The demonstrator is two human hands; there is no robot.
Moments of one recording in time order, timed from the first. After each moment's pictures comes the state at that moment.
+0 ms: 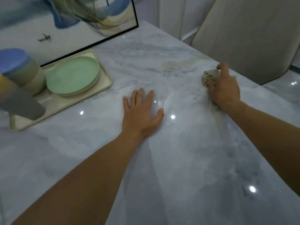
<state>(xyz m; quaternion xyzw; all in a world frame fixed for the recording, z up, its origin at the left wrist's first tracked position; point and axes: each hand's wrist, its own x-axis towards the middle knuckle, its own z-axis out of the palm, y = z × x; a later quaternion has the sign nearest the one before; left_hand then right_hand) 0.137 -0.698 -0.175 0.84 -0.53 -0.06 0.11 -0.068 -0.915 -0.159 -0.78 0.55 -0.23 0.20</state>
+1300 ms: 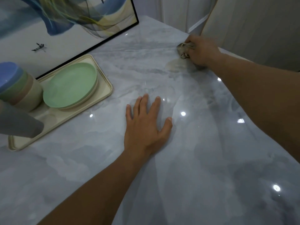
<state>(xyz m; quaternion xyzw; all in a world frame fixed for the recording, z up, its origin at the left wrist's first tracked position) 0.140 -0.701 -0.172 0.83 -0.54 -0.06 0.13 0.070 -1.008 -0.138 -0.85 0.46 -0.14 0.23</state>
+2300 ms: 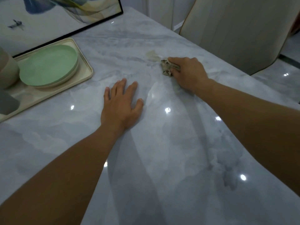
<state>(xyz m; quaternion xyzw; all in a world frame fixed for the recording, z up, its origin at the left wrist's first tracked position) 0.141 -0.701 -0.176 0.84 -0.52 -0.06 0.14 -0.019 -0.911 -0.143 -0.89 0.40 -0.14 0.17</state>
